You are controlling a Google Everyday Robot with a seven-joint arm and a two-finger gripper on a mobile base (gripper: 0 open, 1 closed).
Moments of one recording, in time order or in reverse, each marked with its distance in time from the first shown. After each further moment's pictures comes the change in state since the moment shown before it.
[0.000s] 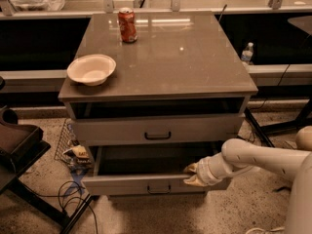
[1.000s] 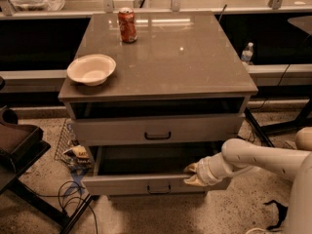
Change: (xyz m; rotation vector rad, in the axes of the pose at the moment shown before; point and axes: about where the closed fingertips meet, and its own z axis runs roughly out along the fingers) arm 0.000 0.000 0.000 0.000 0.000 0.000
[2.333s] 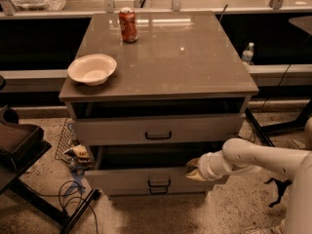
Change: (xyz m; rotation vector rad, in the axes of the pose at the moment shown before) arm 0.011 -0.032 -0.005 0.119 0.032 0.068
